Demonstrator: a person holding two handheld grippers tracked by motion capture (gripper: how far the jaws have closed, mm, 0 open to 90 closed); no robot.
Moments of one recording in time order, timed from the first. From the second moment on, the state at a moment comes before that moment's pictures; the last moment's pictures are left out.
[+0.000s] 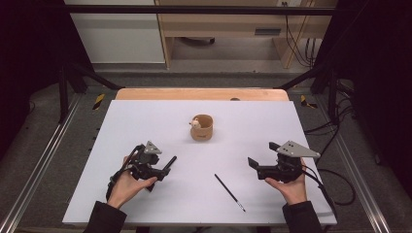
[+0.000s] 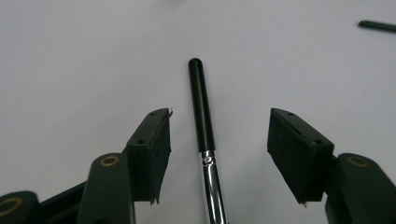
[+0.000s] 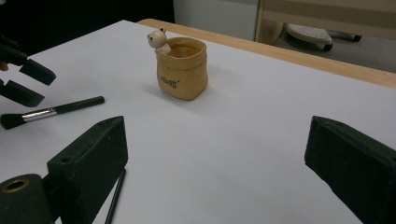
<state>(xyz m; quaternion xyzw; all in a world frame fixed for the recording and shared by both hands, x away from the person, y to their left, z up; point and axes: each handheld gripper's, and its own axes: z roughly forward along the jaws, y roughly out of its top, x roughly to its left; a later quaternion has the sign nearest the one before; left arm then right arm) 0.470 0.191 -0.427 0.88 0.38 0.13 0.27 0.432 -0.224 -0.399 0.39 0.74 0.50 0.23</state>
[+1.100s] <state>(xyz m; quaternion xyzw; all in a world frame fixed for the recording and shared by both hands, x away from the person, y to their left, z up) 0.485 0.180 -0.449 0.91 0.37 0.07 0.18 0.431 -0.224 -0.398 0.39 0.74 0.50 0.23</state>
